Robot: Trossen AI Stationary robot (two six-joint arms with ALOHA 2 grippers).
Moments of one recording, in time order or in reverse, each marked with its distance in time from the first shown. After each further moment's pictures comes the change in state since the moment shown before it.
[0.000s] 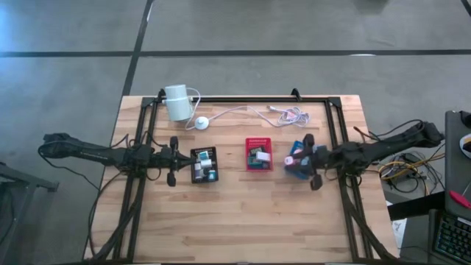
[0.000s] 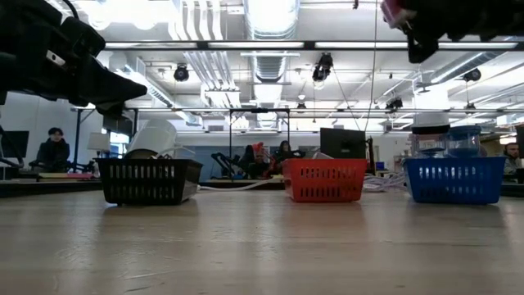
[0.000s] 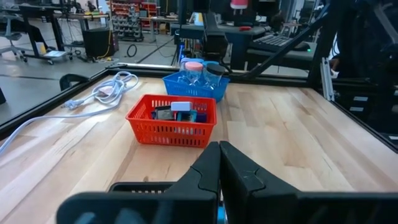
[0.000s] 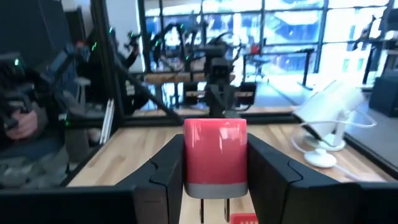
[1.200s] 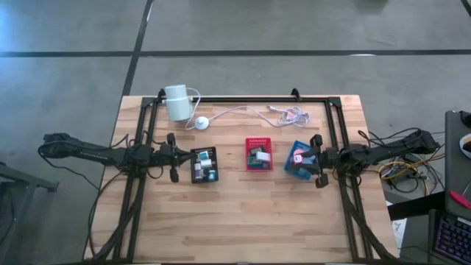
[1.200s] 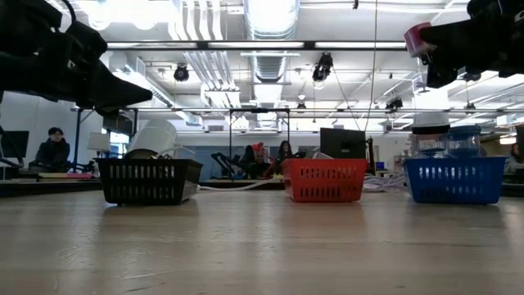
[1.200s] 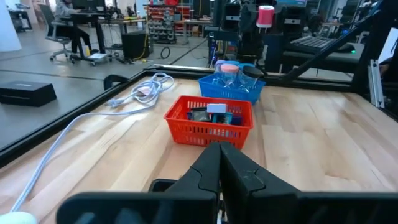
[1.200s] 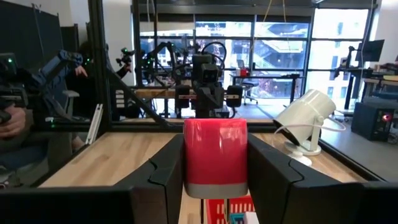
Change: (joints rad) left arm 0.000 0.000 0.000 0.003 -0.148 0.011; right arm -0.039 -0.347 -0.279 0.051 0.000 -0.071
